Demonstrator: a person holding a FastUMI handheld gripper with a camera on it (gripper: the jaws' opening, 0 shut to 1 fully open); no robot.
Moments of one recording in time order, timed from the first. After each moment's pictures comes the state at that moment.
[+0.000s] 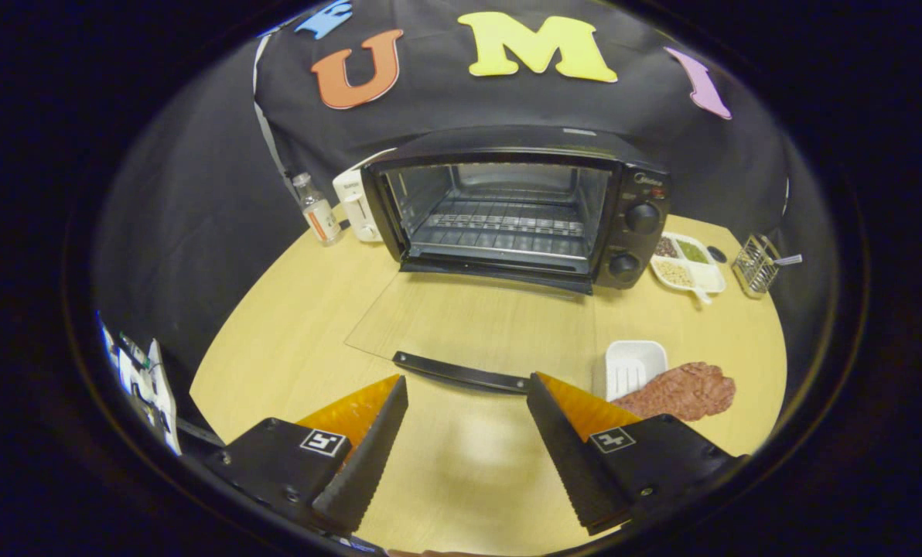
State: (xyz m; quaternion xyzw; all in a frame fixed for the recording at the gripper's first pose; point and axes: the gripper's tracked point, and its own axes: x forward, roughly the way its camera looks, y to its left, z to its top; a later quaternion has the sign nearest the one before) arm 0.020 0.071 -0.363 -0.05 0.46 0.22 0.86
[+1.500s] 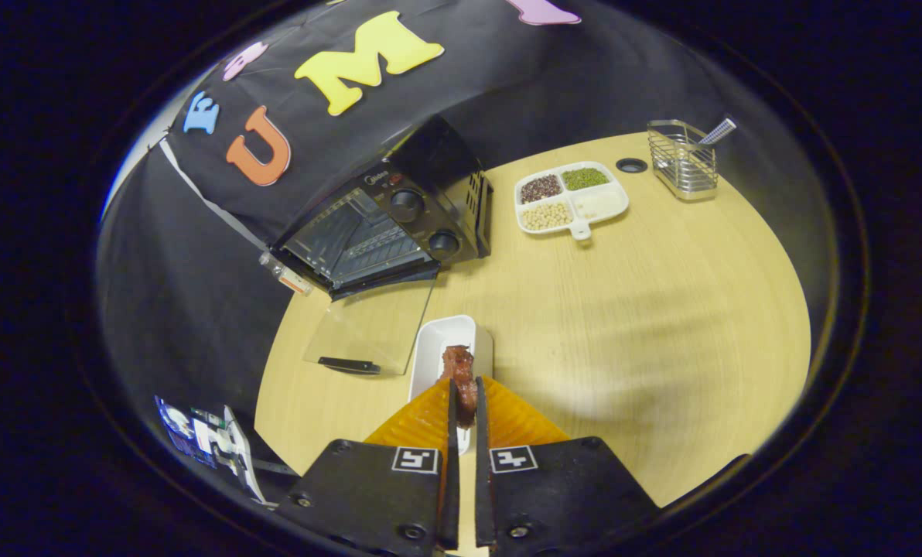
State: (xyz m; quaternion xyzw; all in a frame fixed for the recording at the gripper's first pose) arm 0.062 -0.116 -0.362 0.13 0.51 0.21 0.82
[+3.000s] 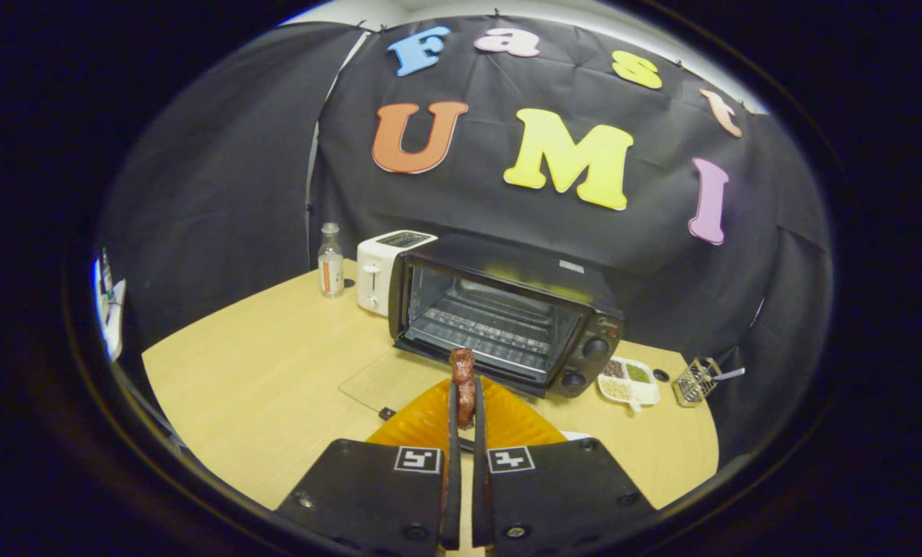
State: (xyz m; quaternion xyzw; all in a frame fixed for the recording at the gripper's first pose) arm 0.032 0.103 -0.297 -0.14 0.24 0.23 0.93
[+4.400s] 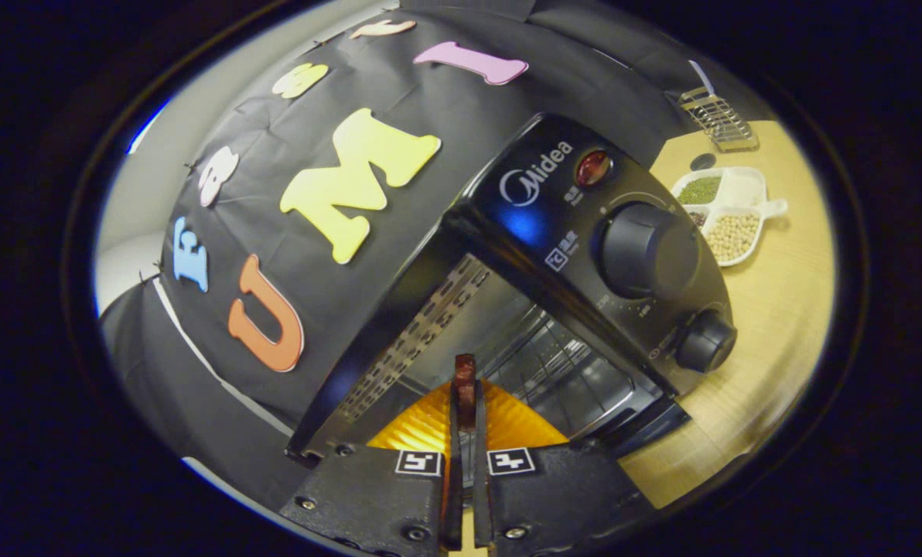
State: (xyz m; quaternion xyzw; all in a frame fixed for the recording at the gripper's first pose) arm 0.266 0.121 -0.376 0.41 0.20 0.13 0.88
